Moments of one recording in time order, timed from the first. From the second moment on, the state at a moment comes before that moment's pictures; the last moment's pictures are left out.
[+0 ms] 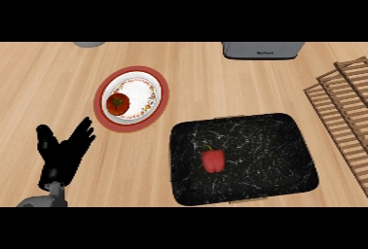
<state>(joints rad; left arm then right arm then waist) -0.03 0.20 0.05 -1.39 0.15 0.01 0.31 -0.83 -0.56 -0.64 -1.36 1.38 0.16 0.93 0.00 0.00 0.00</state>
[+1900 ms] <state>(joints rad) -0.01 0.19 0.08 -1.38 0.14 -0.01 0.29 -0.75 -0.61 -0.88 -1.92 1.39 -0.18 1.06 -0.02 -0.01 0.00</state>
